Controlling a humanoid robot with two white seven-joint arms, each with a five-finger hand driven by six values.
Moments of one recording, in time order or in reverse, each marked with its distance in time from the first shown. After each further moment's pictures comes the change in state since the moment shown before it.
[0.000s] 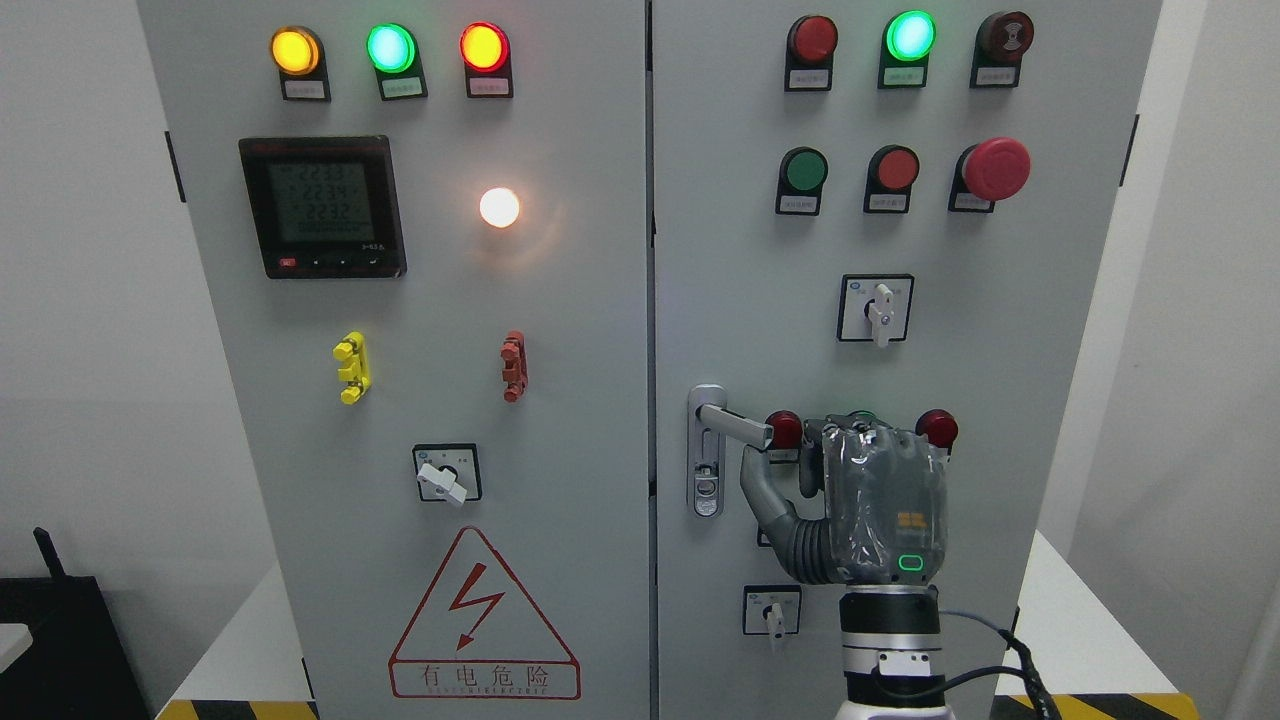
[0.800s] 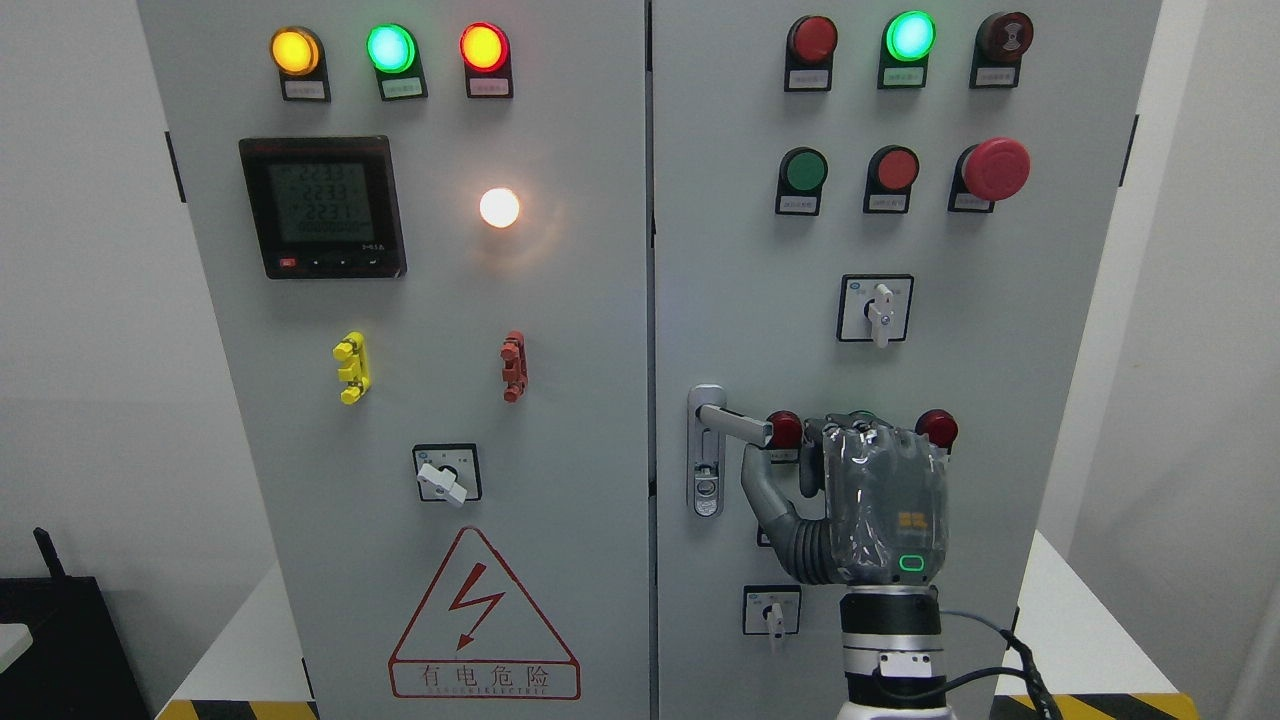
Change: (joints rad) left arm 0.000 0.000 0.000 0.000 0.000 0.000 0.000; right arm 0.008 -0.001 0.003 -0.004 -0.002 -0.006 0.002
